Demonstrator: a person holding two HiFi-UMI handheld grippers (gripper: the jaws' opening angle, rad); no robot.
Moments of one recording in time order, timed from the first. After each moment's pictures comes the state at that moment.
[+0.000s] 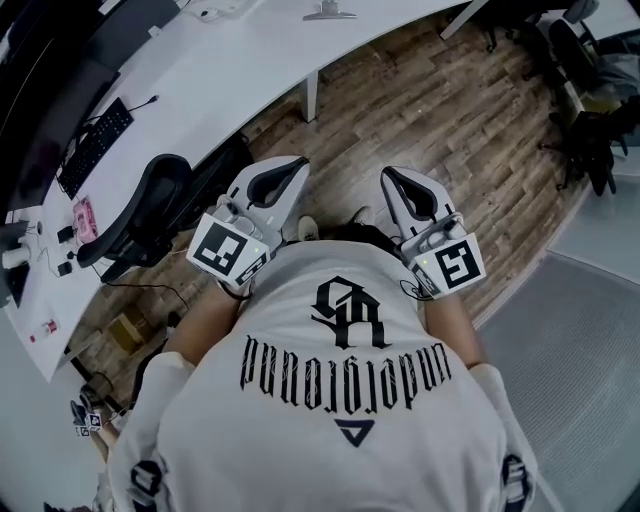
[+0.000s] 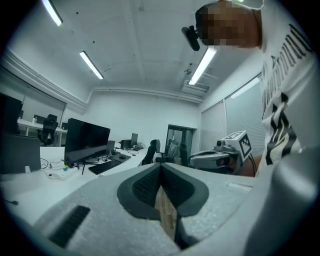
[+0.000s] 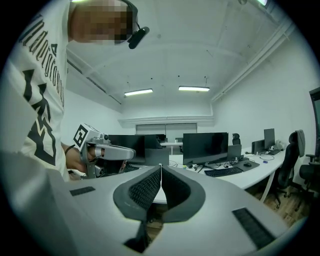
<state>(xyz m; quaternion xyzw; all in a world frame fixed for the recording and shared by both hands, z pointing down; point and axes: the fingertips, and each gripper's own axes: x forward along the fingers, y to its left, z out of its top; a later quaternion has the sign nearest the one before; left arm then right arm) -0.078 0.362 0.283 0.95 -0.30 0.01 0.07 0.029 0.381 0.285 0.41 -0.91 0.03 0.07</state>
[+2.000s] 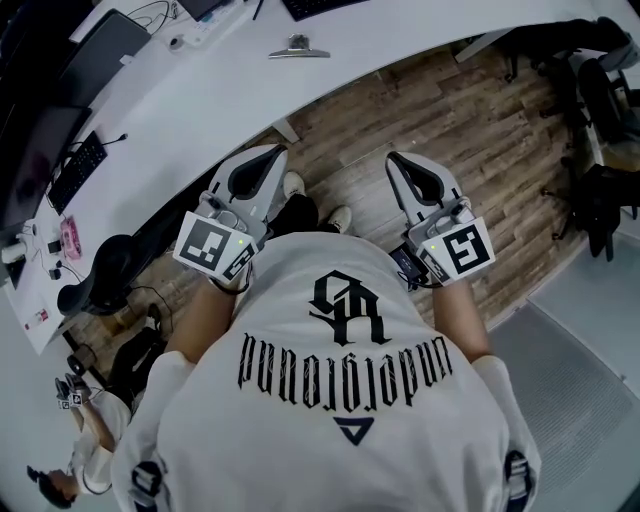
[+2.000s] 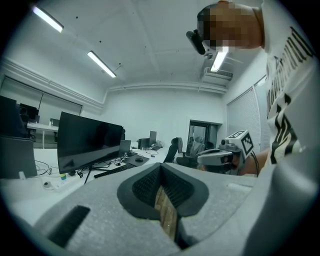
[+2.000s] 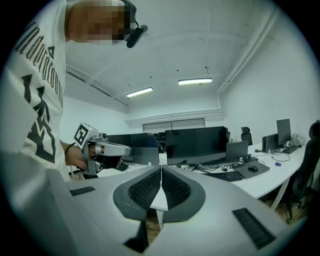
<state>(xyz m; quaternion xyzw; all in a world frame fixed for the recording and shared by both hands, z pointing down) 0.066 0.122 0.293 0.91 -0.41 0.03 0.09 0.208 0.122 0.299 0.33 -0.94 0.05 0.08</state>
